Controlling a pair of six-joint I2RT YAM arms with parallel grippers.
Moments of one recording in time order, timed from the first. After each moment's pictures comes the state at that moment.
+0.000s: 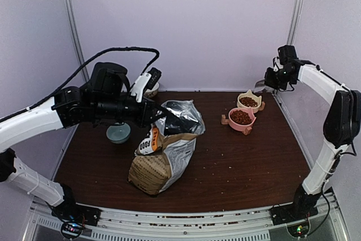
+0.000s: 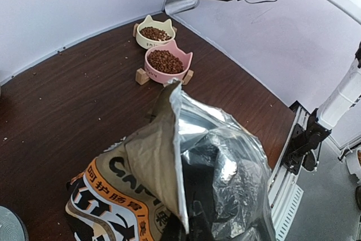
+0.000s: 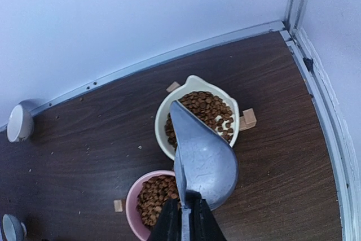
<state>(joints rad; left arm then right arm) -0.98 1.29 1.27 -0.45 0.08 -0.30 0.05 1.76 1.65 -0.64 -0.05 0.38</state>
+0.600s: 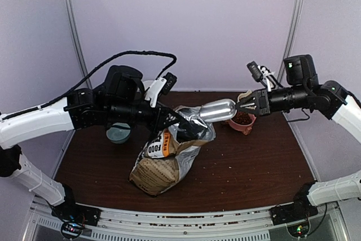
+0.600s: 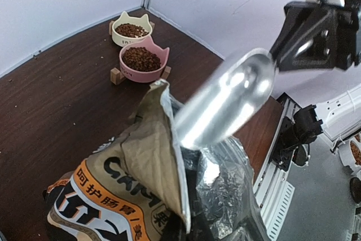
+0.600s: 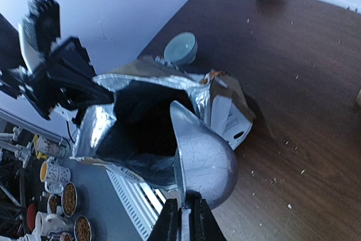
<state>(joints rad) -1.06 1.38 1.31 -0.40 0.09 -0.31 0.61 1.09 1.25 -0.70 -0.49 0.33</state>
